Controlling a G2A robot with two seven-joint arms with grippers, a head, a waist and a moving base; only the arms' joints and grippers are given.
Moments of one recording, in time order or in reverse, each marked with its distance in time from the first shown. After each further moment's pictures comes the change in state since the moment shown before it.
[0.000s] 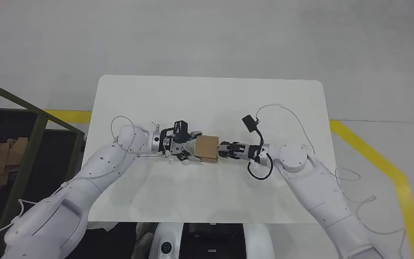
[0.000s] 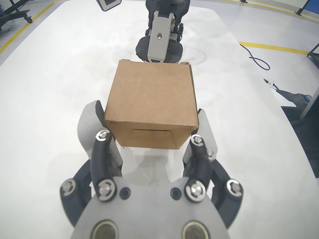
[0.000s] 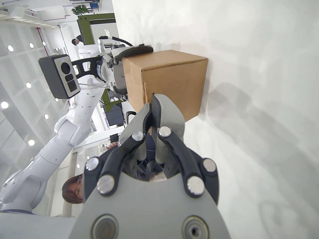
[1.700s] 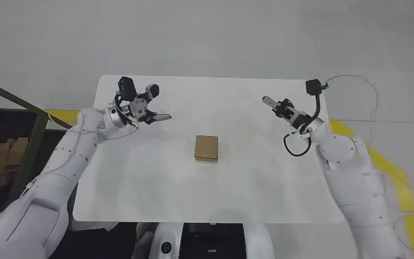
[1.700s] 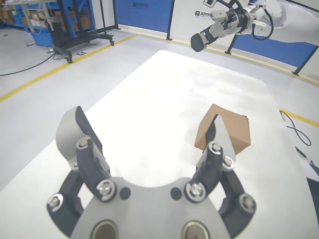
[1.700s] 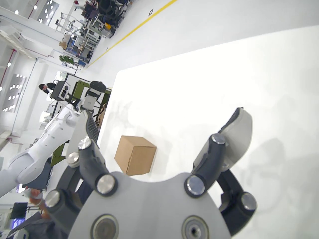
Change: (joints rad) left arm -0.019 0.115 -0.269 0.065 -0.459 -0.031 -0.134; right arm -0.061 0.082 0.373 -0.164 -0.364 -0.199 -0.335
